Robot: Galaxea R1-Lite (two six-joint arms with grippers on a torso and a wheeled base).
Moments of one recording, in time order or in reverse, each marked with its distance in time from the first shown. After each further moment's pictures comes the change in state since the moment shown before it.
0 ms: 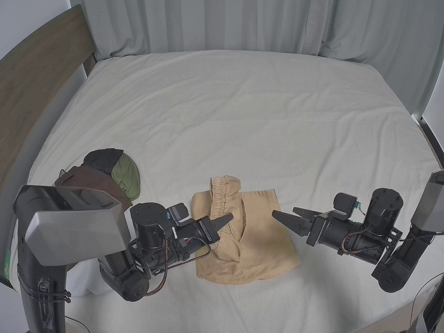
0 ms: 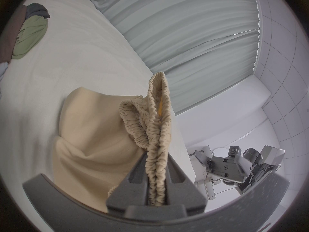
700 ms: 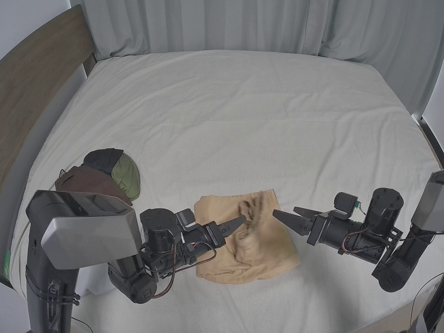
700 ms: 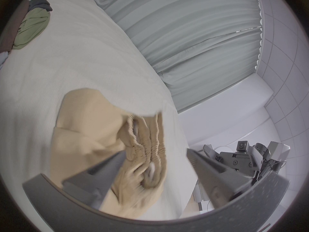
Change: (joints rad) left arm -0.021 0.065 -0.040 0.000 0.024 0.006; right arm -0.006 0.000 0.000 -0.001 0.001 0.000
